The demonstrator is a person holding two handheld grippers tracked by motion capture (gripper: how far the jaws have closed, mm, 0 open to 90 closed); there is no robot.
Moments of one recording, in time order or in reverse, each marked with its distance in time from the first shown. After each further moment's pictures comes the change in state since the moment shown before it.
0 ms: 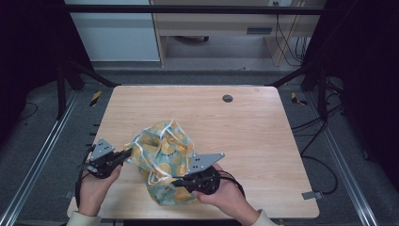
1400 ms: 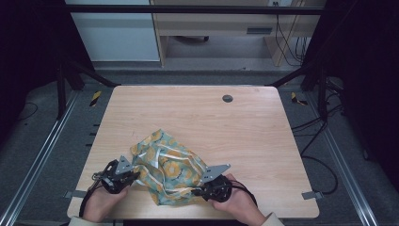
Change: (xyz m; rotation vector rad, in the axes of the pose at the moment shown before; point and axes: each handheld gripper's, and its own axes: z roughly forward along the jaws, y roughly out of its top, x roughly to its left) left arm -0.026 -0.039 0.026 0.331 -0.057 0.199; right arm -0.021 -0.070 -0.001 0.225 -0.108 0.051
